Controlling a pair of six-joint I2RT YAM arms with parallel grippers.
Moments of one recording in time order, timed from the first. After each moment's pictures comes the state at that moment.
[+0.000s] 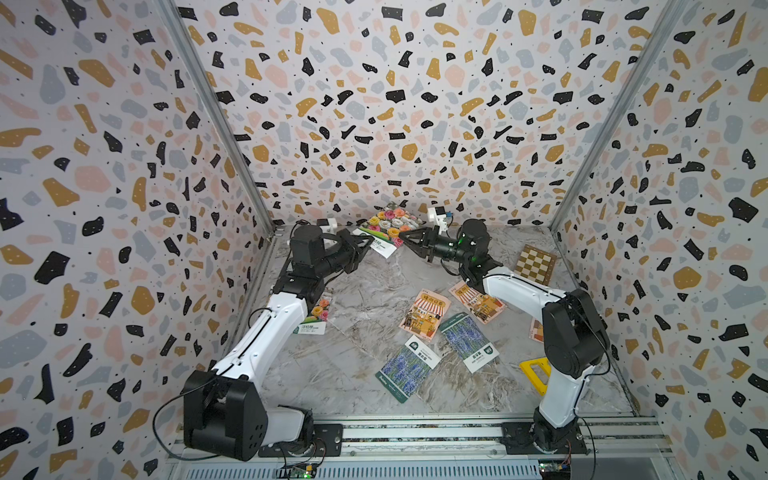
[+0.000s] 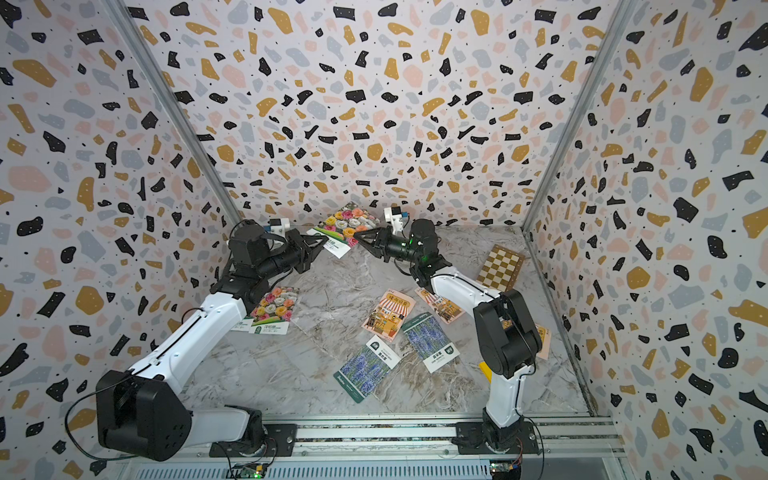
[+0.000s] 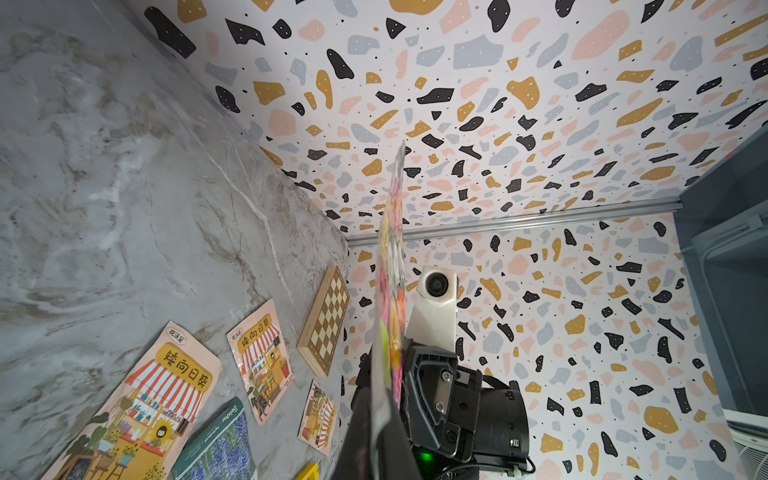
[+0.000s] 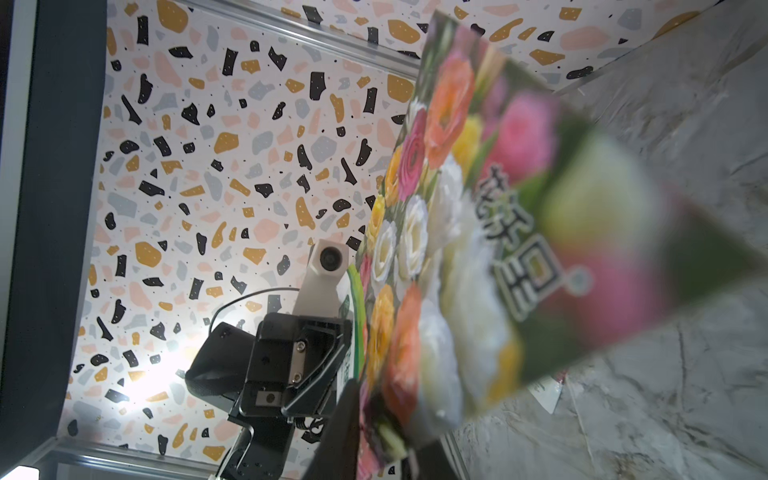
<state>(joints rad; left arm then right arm) -0.21 1.33 1.08 0.05 0.57 -1.26 0.52 1.85 1.36 0.59 -0.77 1.32</state>
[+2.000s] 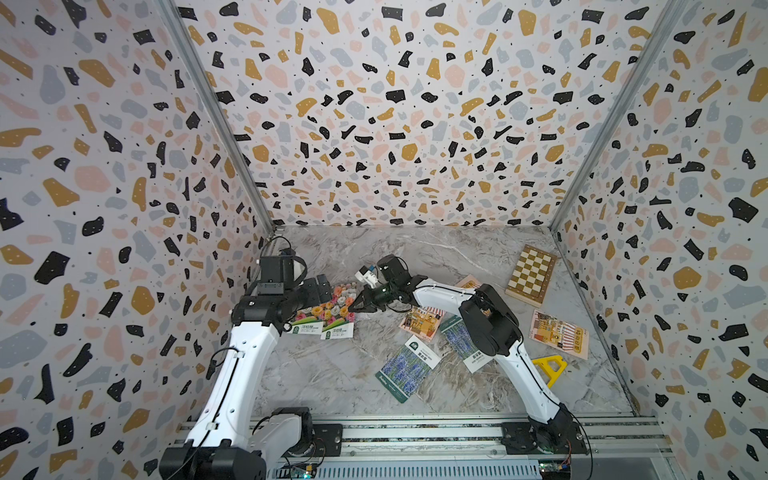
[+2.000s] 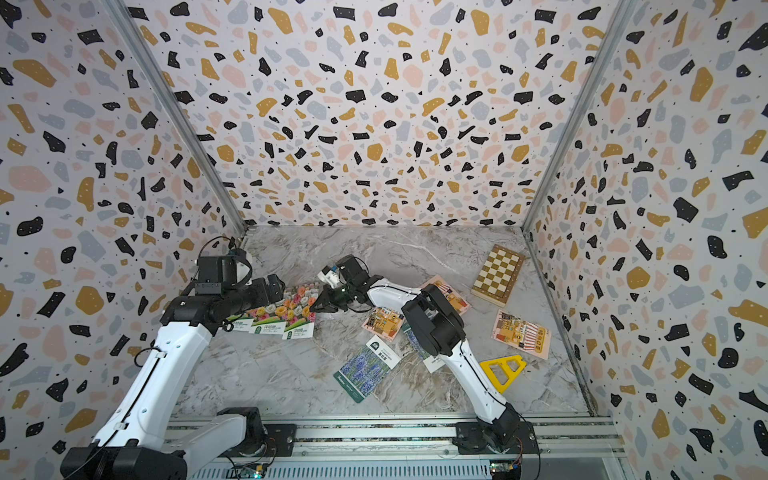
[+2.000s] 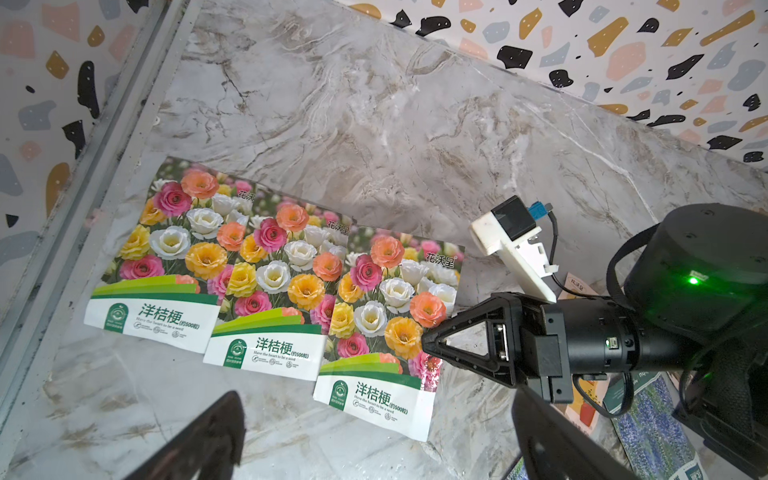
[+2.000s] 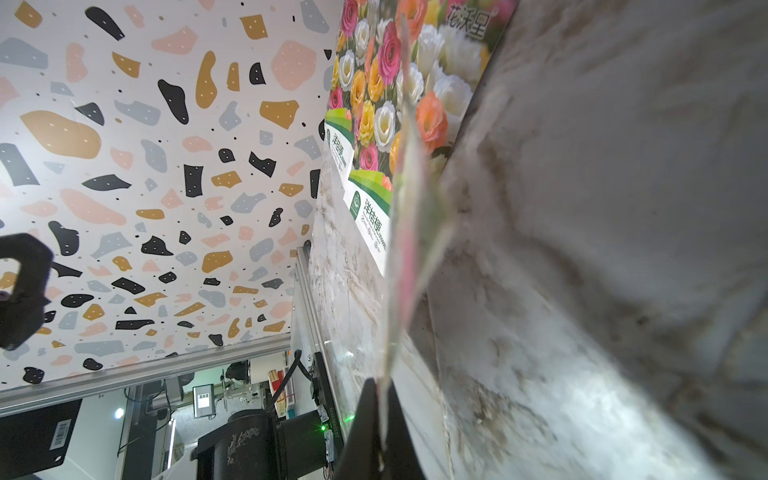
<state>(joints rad) 0.00 1.08 1.05 -0.78 0.10 -0.27 0.80 2.44 1.86 -0.08 -0.89 0.82</state>
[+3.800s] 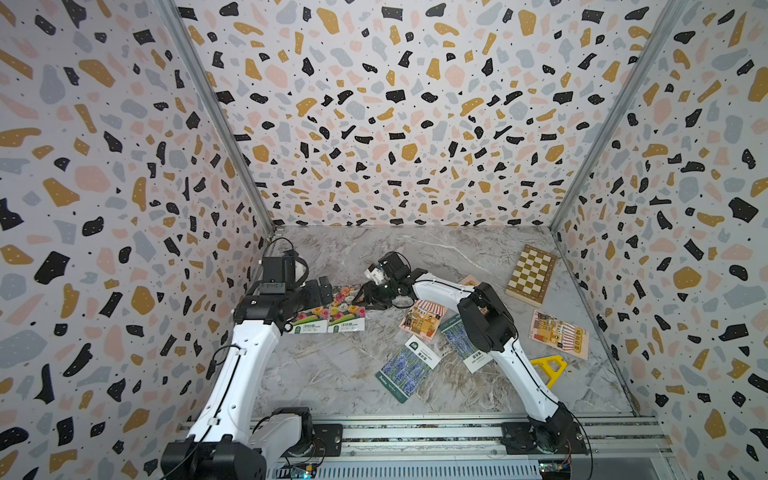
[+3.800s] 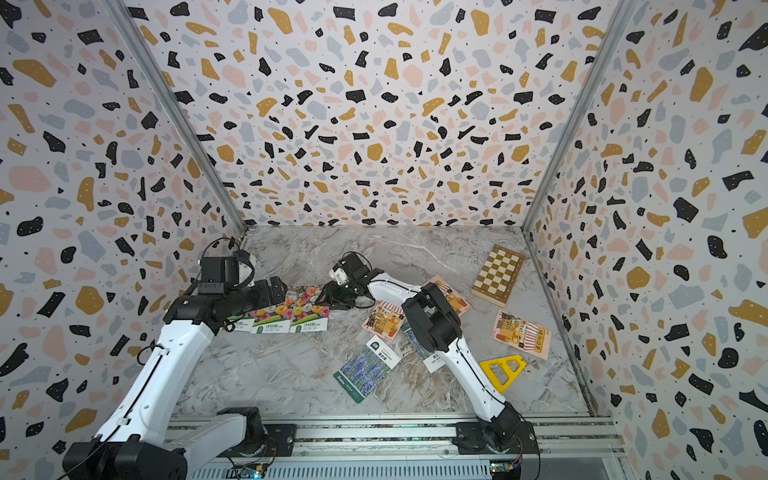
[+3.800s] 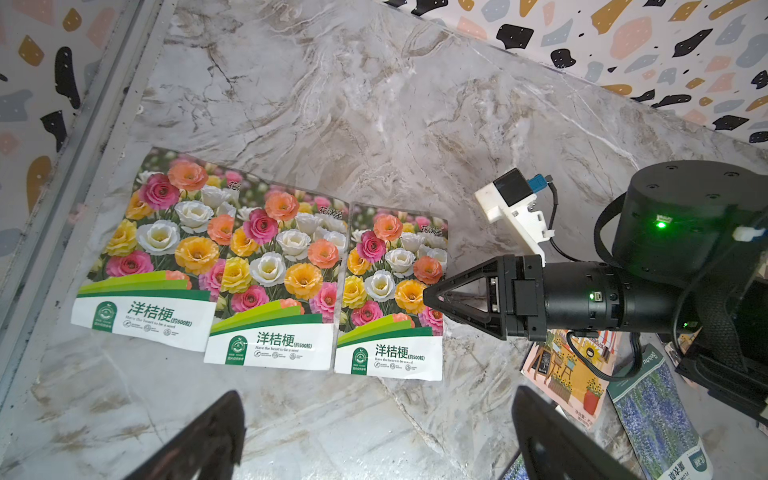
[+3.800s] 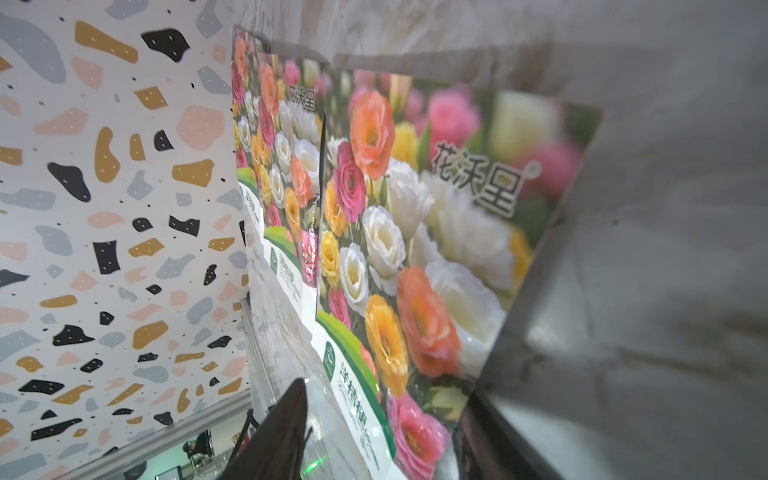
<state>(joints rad) 0.00 1.09 1.04 -0.78 0.12 -0.25 0.78 2.51 2.01 -0.33 -0.71 0.78</state>
